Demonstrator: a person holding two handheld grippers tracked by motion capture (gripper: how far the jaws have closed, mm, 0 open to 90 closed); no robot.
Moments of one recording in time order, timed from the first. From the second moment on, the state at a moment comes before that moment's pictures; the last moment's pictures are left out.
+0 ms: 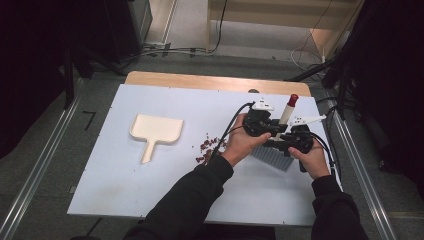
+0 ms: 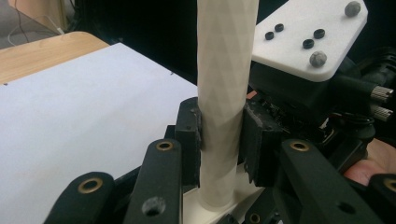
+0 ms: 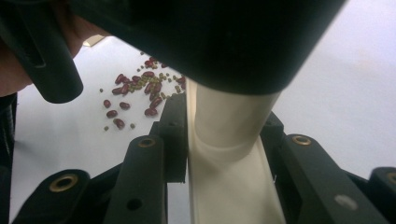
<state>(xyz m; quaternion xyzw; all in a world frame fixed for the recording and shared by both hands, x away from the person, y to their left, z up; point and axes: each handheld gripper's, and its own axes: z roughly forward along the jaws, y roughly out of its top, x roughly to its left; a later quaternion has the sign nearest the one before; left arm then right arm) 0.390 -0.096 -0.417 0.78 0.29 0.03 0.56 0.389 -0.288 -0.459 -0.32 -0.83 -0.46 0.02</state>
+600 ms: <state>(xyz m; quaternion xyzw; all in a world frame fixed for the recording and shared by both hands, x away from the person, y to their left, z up) 0.386 -0.081 -0.416 0.77 0.30 0.04 0.56 0.389 -0.290 -0.456 -0.33 -0.82 -0.47 0.01</state>
